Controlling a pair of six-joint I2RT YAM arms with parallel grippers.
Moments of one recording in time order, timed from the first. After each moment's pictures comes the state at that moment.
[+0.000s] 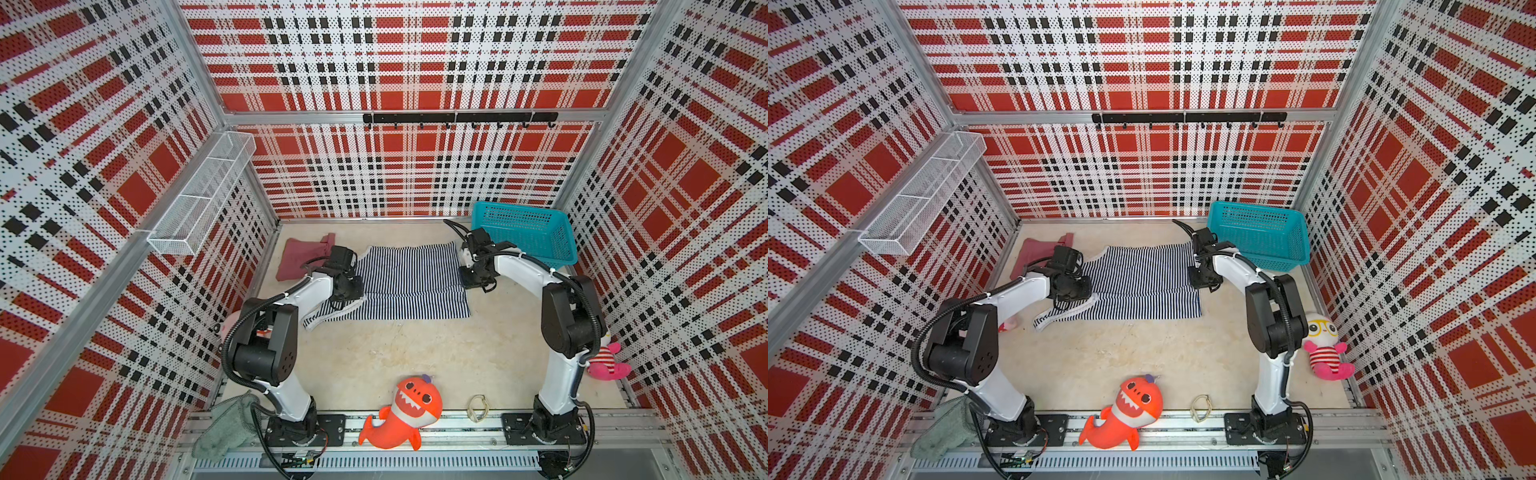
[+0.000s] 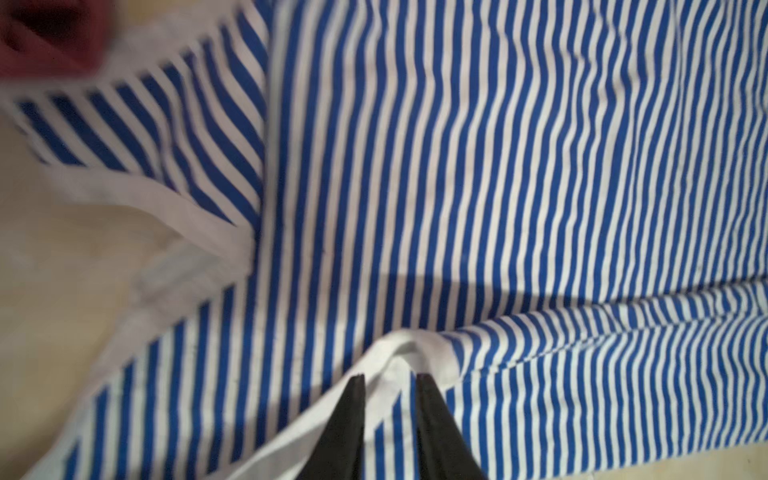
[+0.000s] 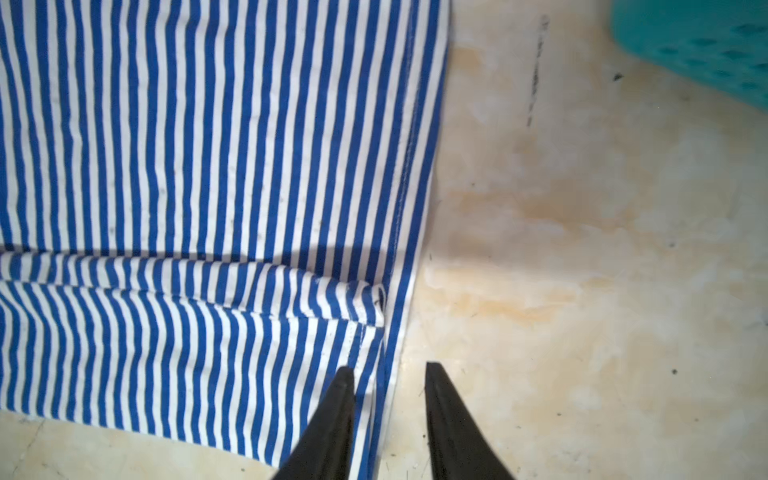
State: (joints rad) left arm -0.20 1.70 1.10 -0.49 0.06 -0.33; right arm 0.32 1.91 1.46 -0.77 -0.02 0.16
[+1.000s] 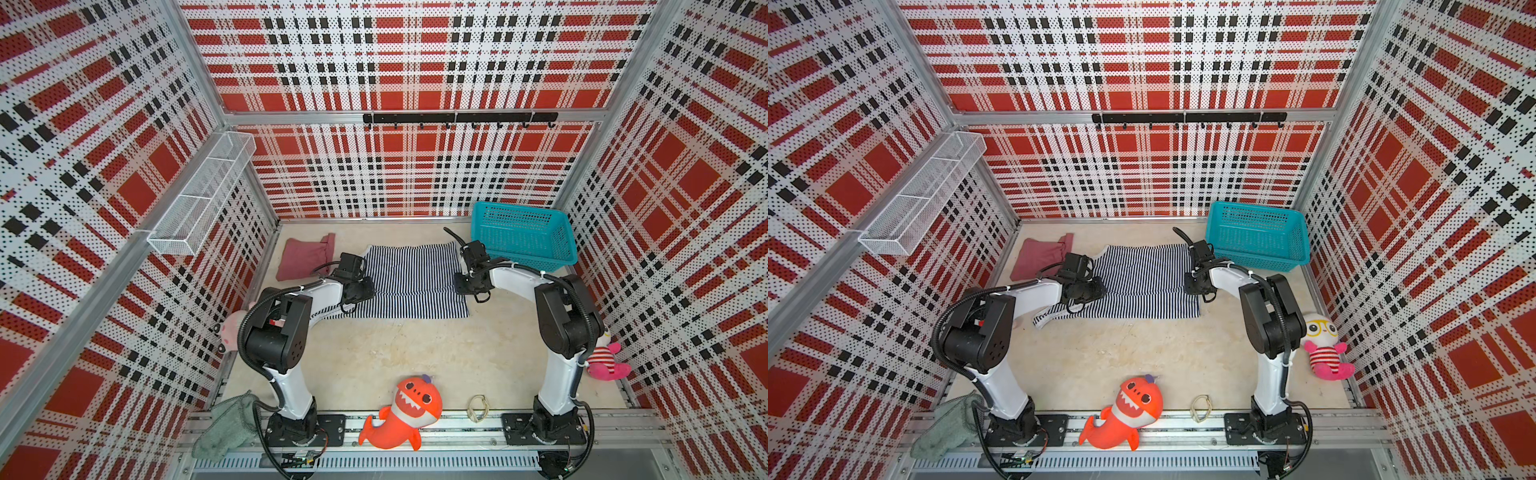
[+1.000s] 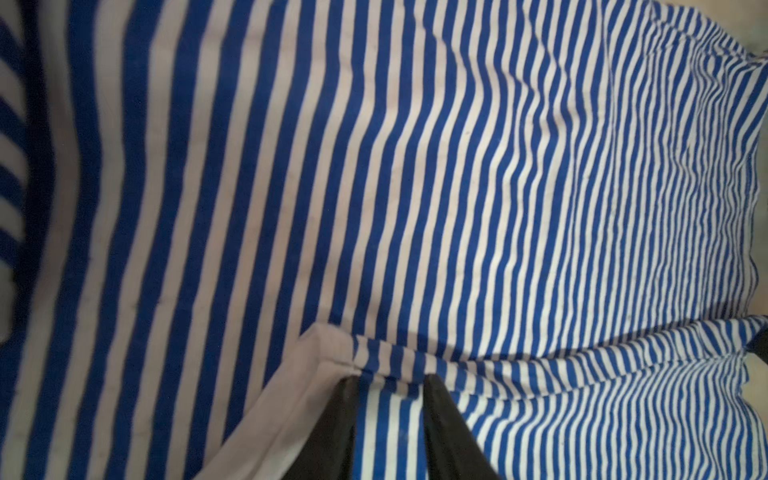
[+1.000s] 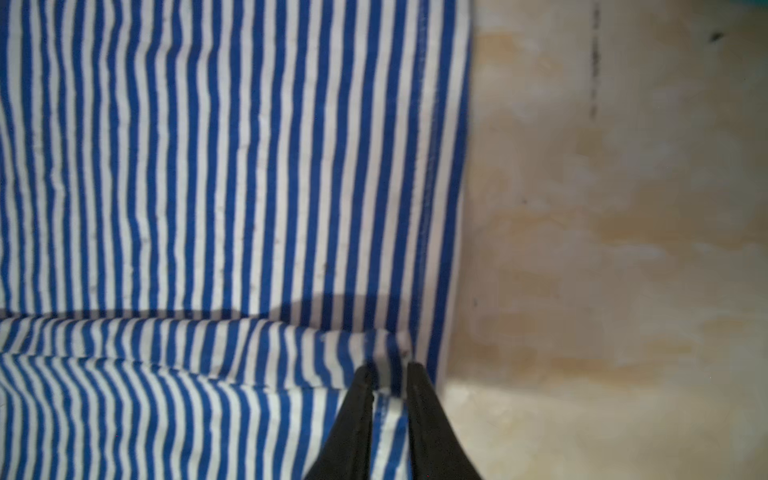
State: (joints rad) left arm -0.26 1.80 1.01 -0.18 0.15 -0.50; right arm 0.36 1.93 1.28 -0.47 0.00 0.30
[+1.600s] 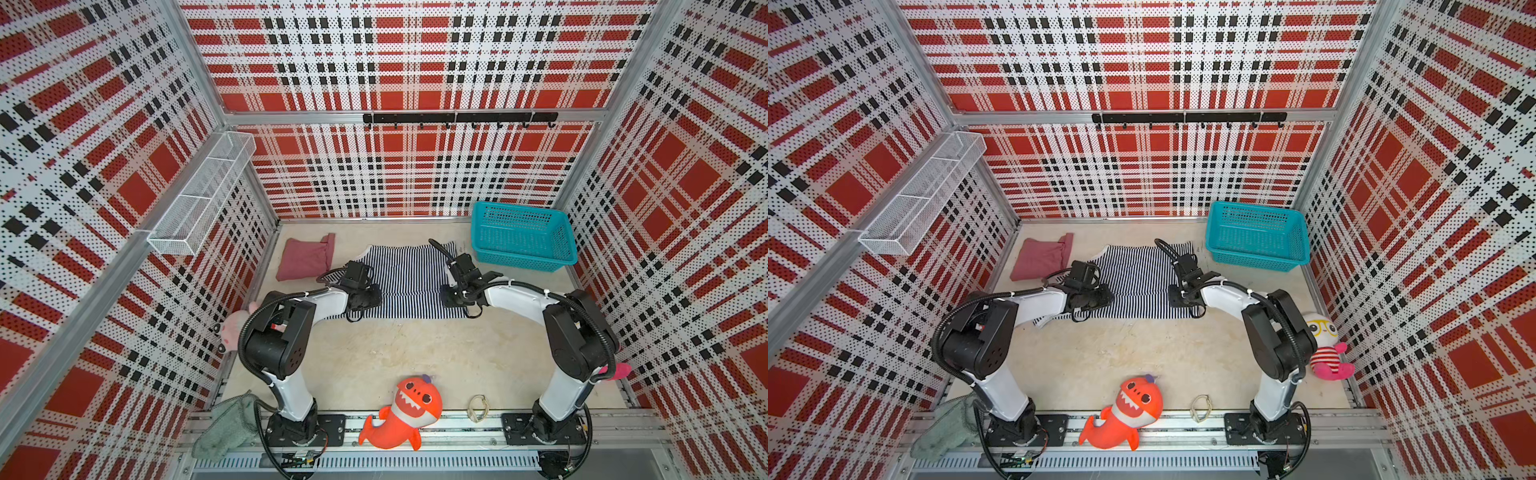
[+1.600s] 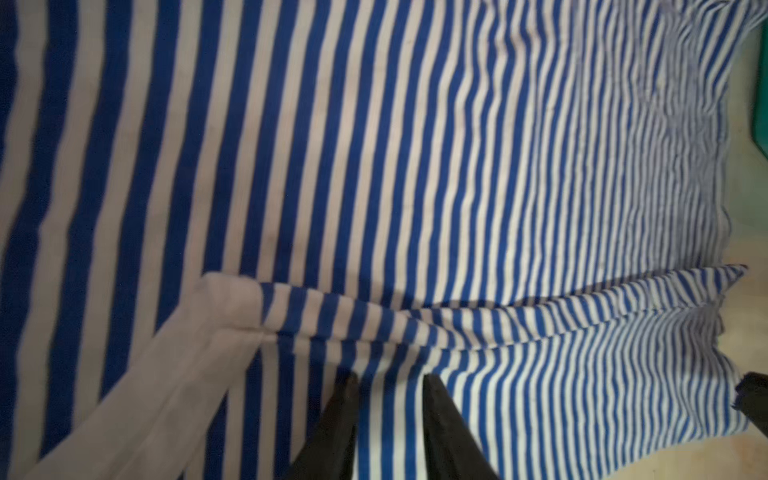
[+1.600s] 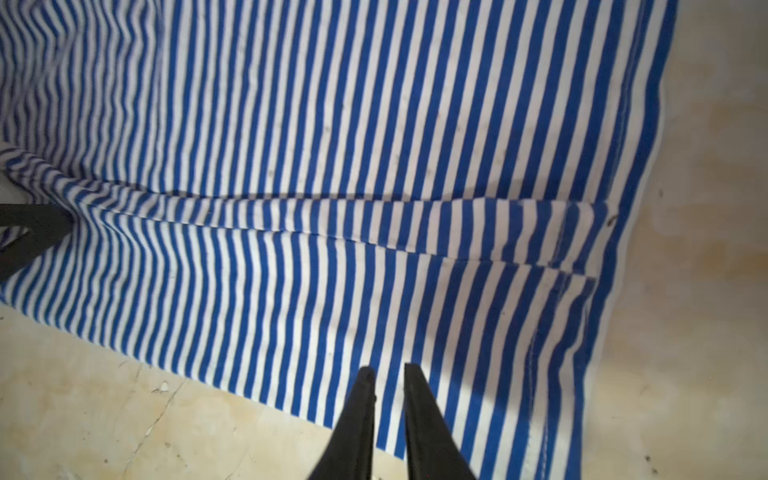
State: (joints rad) left arm -0.33 1.77 0.90 -0.08 0.18 -0.56; right arm 0.52 1.78 1.10 -0.39 -0.03 0.44
